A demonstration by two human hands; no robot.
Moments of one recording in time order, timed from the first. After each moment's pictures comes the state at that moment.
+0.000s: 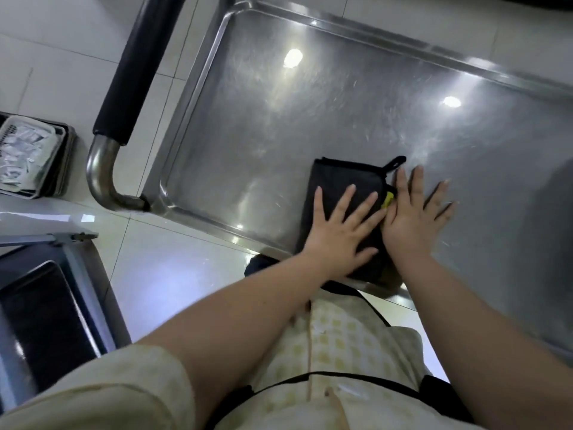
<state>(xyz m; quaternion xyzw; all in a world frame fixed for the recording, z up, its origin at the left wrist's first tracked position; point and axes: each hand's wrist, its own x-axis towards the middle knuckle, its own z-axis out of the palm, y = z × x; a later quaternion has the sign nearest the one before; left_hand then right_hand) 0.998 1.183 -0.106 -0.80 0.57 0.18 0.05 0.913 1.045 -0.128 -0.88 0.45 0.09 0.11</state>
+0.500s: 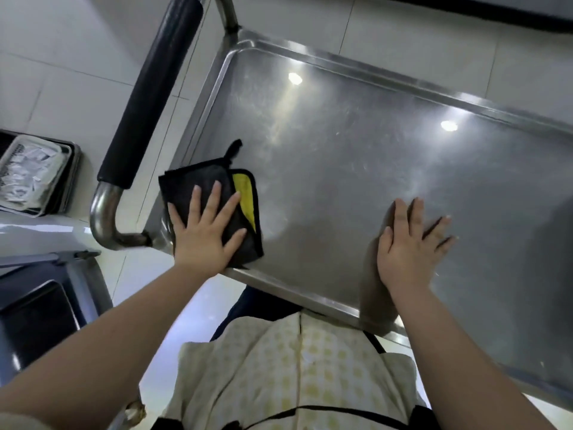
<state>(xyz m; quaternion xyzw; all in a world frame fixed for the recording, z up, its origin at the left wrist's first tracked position) 1.160 1.323 -0.105 -0.93 0.33 0.14 0.04 0.936 1.046 -0.123 -0.86 0.48 0.13 0.10</state>
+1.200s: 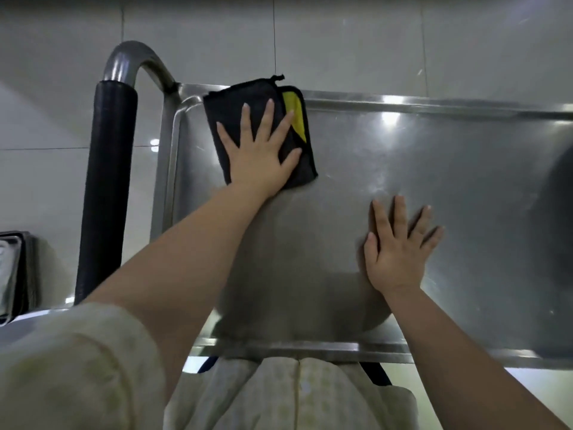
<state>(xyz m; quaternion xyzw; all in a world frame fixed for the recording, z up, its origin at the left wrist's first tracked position) 1.291 1.057 -0.120 -0.86 0.49 0.13 -0.01 0.992 1.037 -0.128 -0.85 0.51 0.09 0.07</state>
